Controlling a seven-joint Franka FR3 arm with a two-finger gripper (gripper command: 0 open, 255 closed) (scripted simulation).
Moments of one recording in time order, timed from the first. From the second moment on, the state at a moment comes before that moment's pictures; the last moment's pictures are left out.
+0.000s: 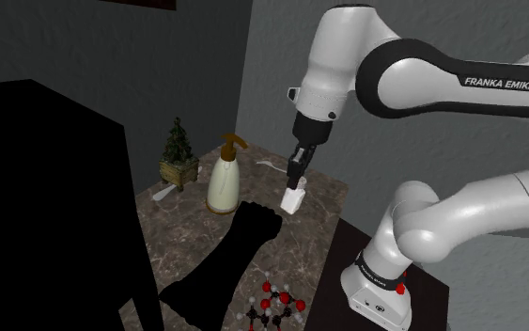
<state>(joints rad) 0.23 -0.77 0.28 -2.46 0.20 1.70 0.18</state>
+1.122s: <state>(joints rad) 0.41 -1.12 0.44 -2.64 0.41 1.55 0.40</state>
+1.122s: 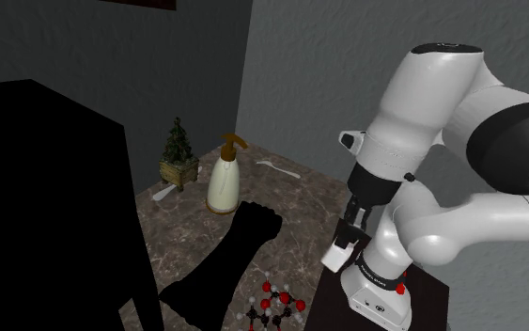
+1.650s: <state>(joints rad) 0.43 -1.14 0.49 -2.75 0.46 1.64 0.39</state>
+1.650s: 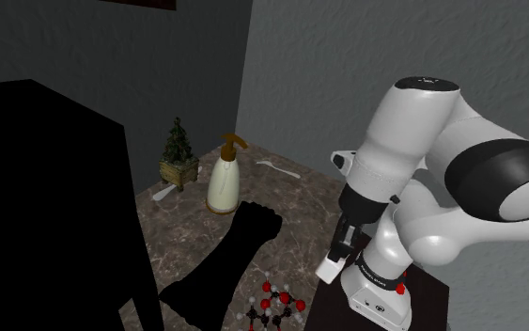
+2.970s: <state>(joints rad) 0.49 -1.11 0.62 -2.94 0.58 1.86 0.38</state>
